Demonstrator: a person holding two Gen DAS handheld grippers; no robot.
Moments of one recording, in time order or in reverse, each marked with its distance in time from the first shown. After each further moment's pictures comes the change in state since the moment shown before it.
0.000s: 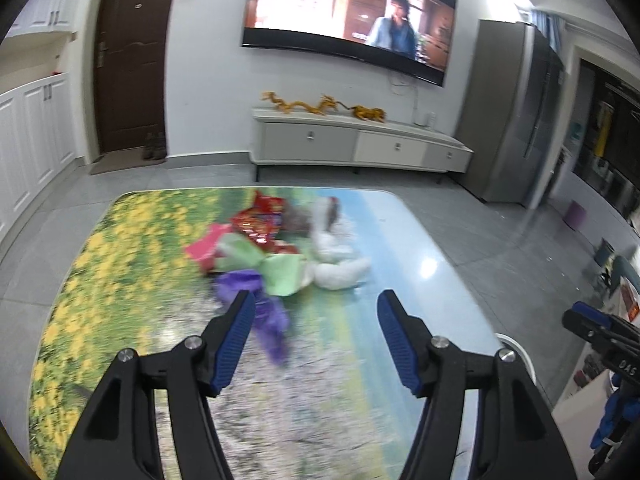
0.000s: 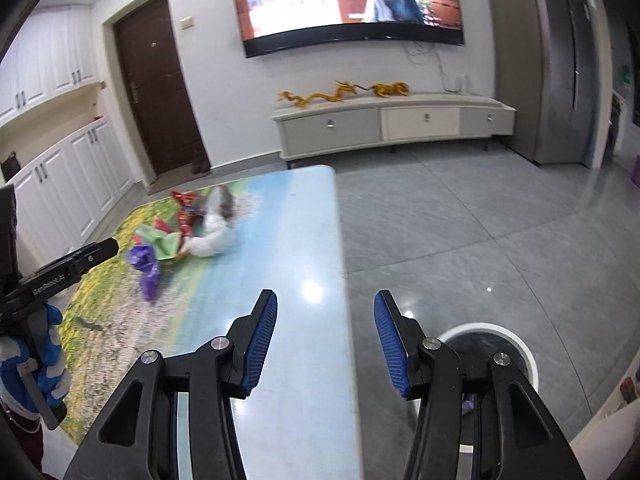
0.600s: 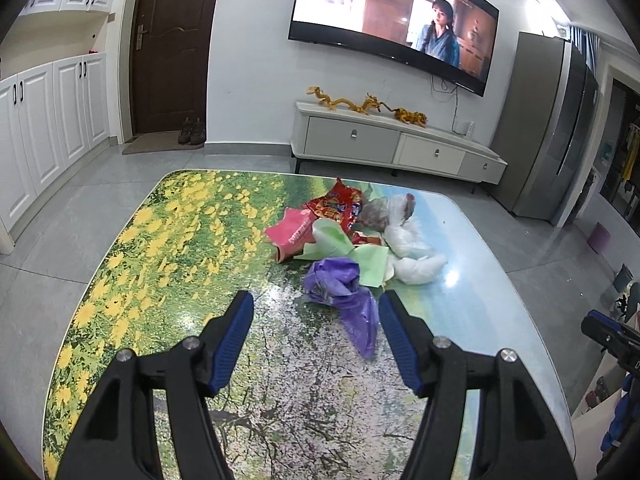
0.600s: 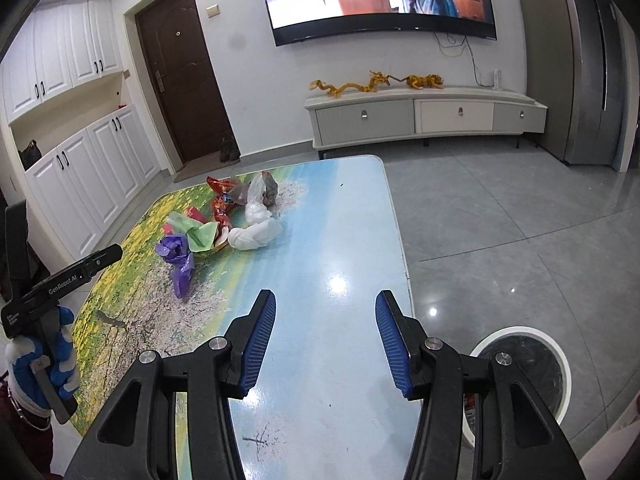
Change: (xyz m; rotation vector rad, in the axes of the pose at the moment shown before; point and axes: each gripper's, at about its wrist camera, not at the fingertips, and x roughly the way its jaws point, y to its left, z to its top) left arm 0.006 0.064 -0.011 -0.082 0.010 0.079; right arm 0.030 0.037 0.001 -0.024 0.041 0.095
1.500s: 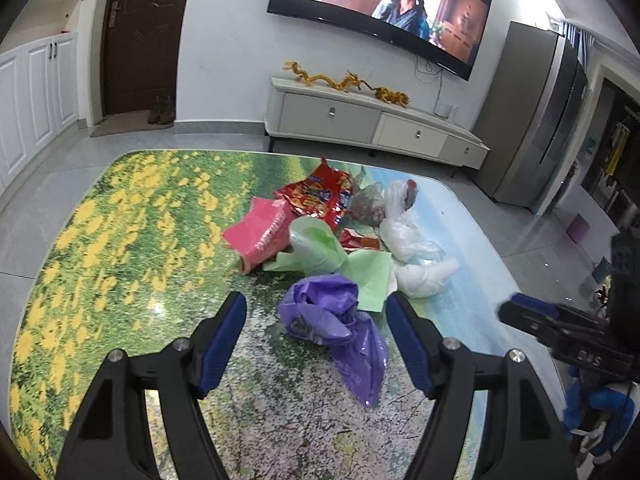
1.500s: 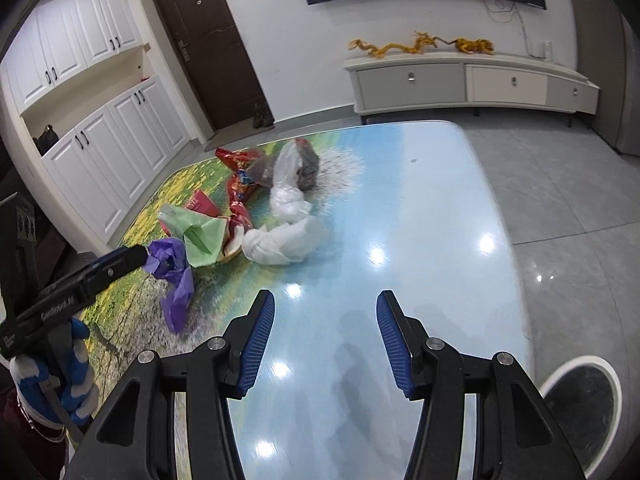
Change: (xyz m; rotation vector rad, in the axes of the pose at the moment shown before) left arm 0.078 0.002 0.017 0.005 0.085 -0.114; right arm 0.133 0.039 0.036 -0.033 0.137 0.150
